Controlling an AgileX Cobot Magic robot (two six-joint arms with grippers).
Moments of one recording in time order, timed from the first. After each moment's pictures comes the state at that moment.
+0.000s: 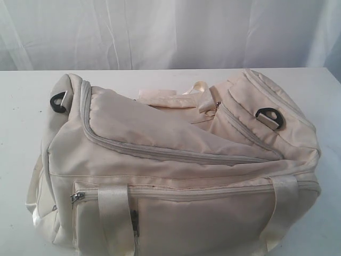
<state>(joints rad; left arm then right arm) -0.05 0.13 0.02 -0.08 0.42 0.26 0.11 0.01 -0.01 0.04 0.25 0.10</state>
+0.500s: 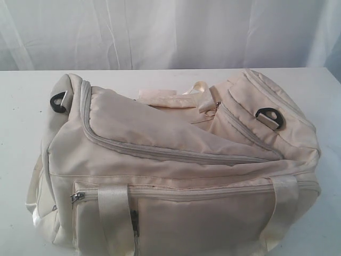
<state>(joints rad) -0.05 0.13 0.02 -0.08 0.42 0.26 0.11 0.00 -0.01 -0.01 -0.50 0.27</state>
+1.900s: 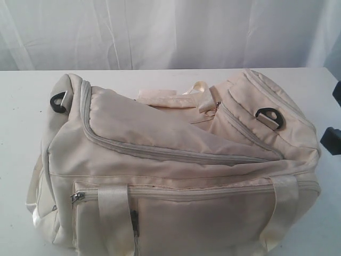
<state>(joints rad) -0.05 0.17 -0.14 -0.11 -0.23 -0.25 0.19 0.70 -0.27 -0.55 -0.40 0.58</state>
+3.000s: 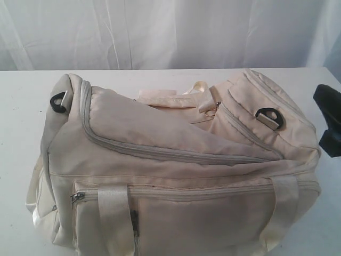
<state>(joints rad) -0.07 0.95 -0.68 -0.14 0.42 -0.08 0.19 0.71 -0.27 -0.55 -0.41 0.53</state>
